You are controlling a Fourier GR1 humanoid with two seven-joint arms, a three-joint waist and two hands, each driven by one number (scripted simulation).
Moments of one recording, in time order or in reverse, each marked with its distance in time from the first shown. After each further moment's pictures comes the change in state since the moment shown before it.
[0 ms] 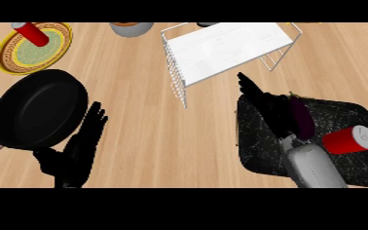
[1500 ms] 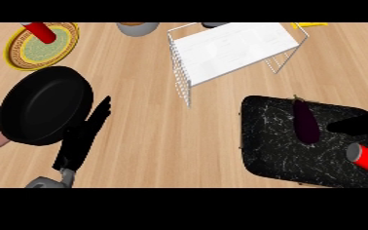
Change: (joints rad) left arm -0.142 0.097 -0.026 0.188 -0.142 -0.196 0.040; right arm 0.089 -0.522 -0.186 -0.252 0.282 -0.116 0.789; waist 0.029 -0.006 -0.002
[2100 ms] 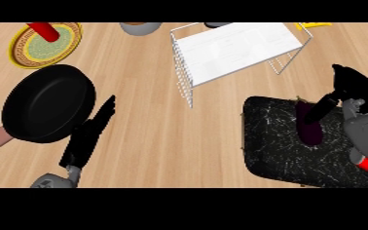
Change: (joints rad) left arm -0.023 -0.032 -0.002 0.033 -0.028 -0.005 -0.002; right arm -0.302 0.069 0.271 0.252 0.196 0.172 0.204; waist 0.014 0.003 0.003
